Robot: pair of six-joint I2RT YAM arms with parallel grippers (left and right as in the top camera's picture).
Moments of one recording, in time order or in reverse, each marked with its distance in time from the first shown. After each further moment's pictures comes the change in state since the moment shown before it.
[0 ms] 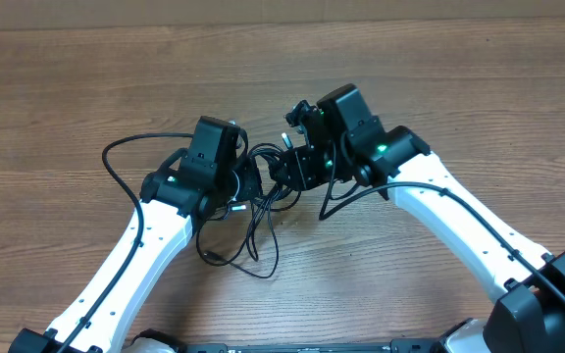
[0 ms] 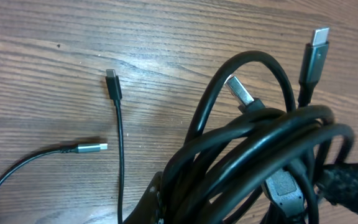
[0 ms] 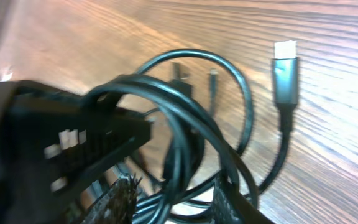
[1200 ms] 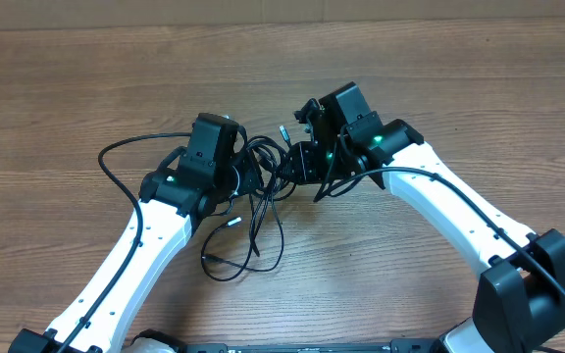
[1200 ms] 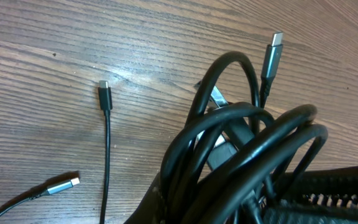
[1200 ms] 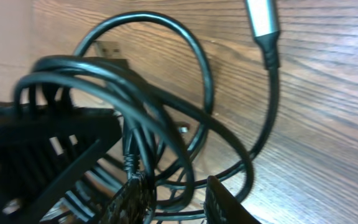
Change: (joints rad) left arm 0.000 0.000 0.000 0.055 0.000 -0.082; right arm -0.054 0.072 0.006 -0.003 -0.117 0.125
